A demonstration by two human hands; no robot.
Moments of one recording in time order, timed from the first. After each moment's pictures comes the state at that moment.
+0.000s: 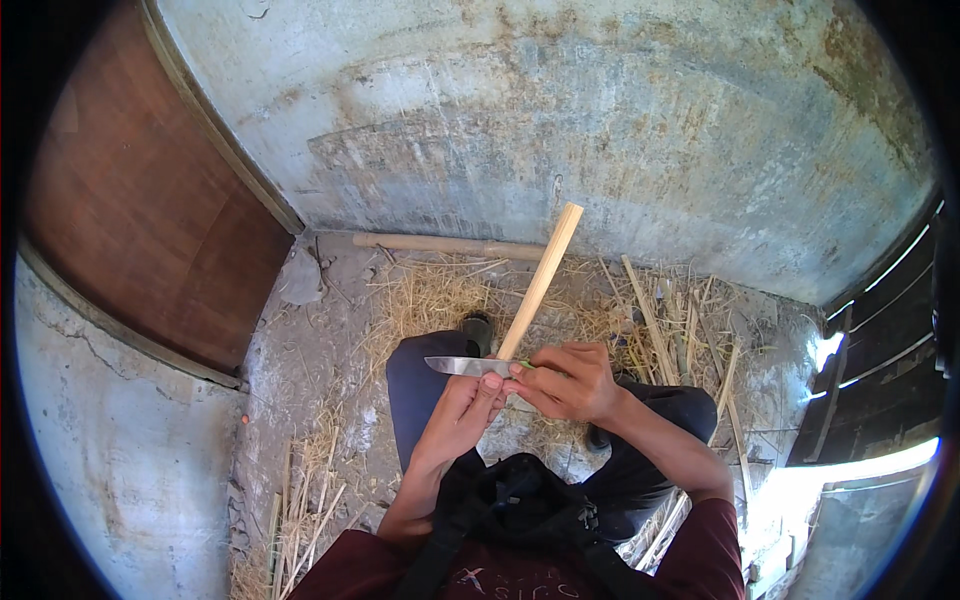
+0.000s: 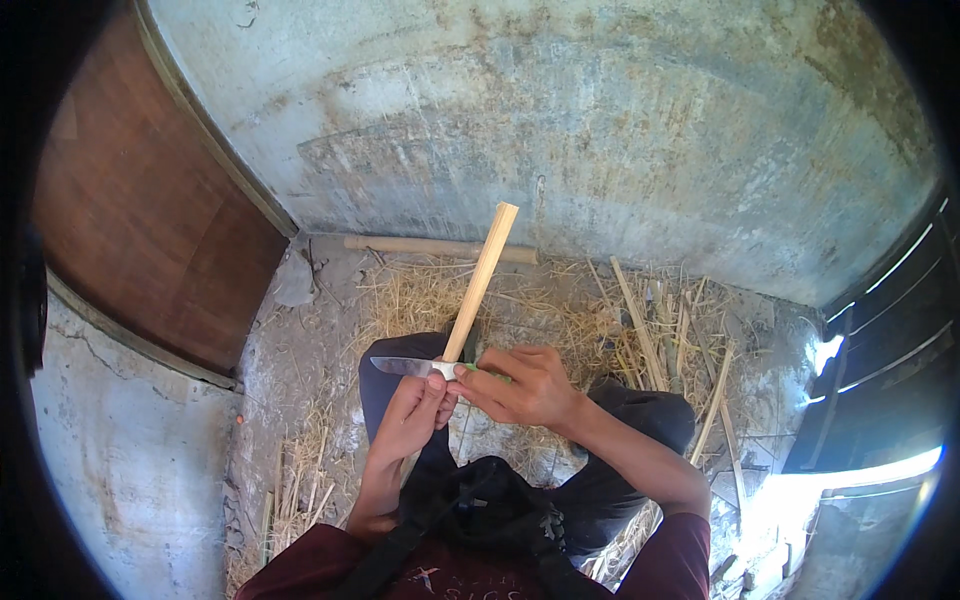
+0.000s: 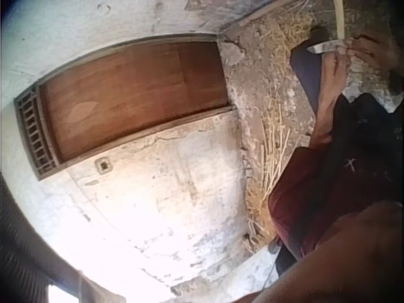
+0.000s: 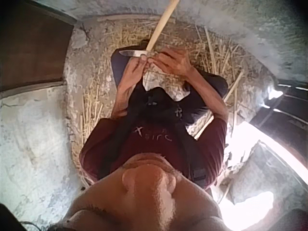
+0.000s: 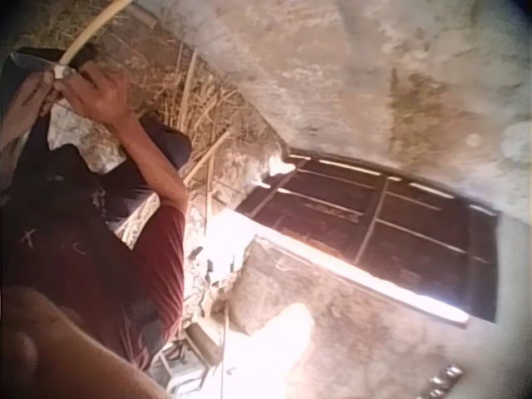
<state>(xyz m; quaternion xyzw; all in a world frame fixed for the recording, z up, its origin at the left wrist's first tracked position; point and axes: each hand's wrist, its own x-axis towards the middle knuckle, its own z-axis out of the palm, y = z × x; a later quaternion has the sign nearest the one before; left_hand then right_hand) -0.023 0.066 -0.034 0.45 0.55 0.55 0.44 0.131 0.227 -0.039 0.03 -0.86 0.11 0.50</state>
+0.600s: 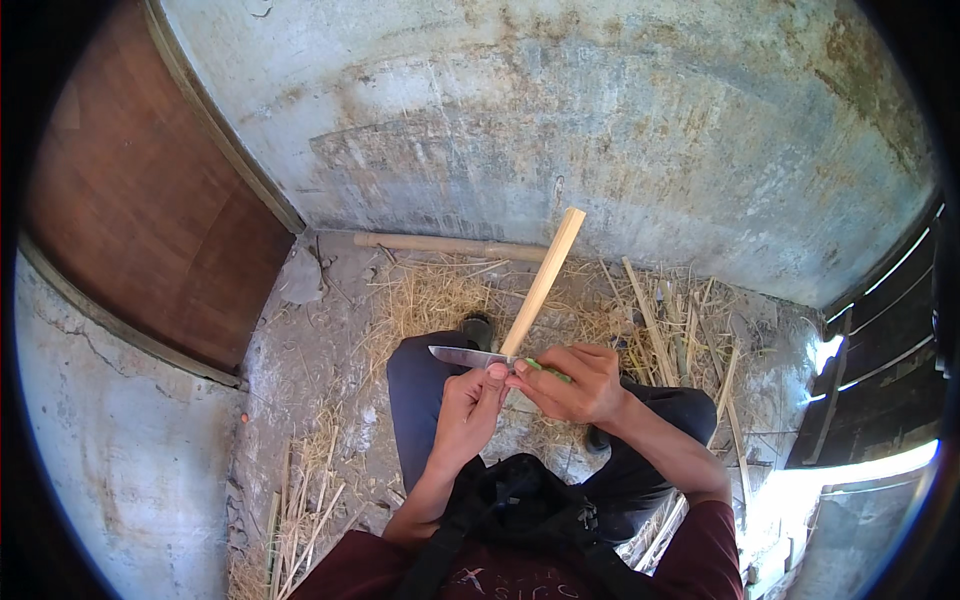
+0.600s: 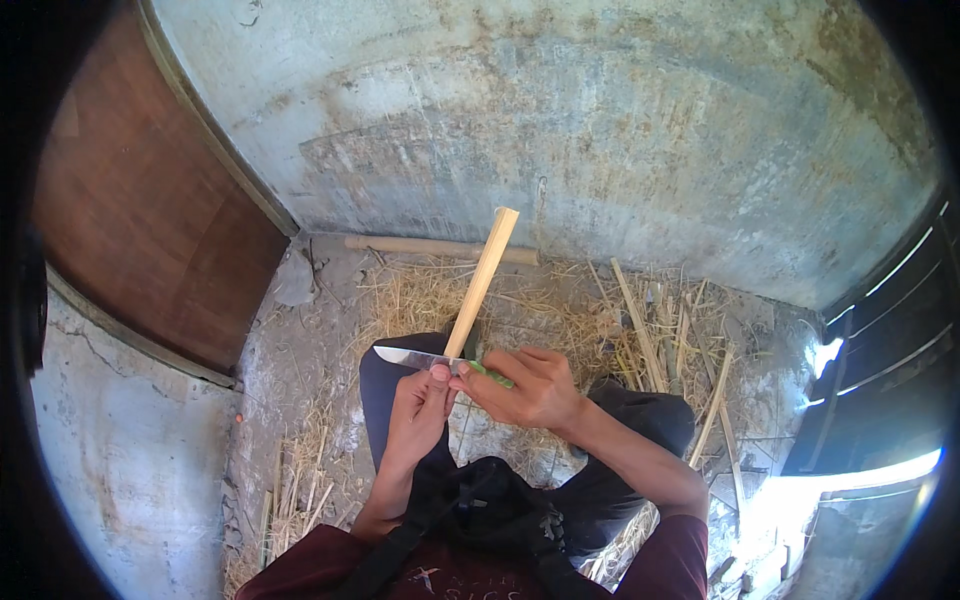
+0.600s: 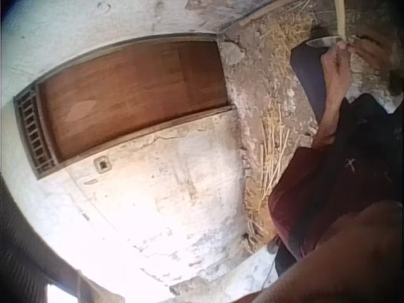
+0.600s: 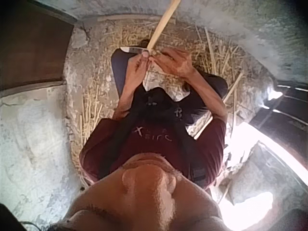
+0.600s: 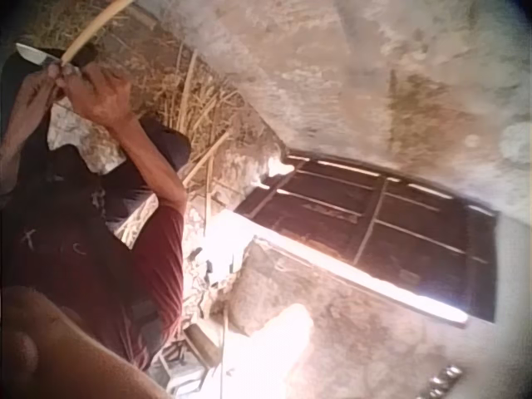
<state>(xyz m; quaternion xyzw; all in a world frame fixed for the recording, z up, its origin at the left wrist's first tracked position) -0.004 0.076 -0.036 0.43 0.62 0.58 0.29 0.138 0.221 -0.025 0.01 -0.87 0.04 0.49</state>
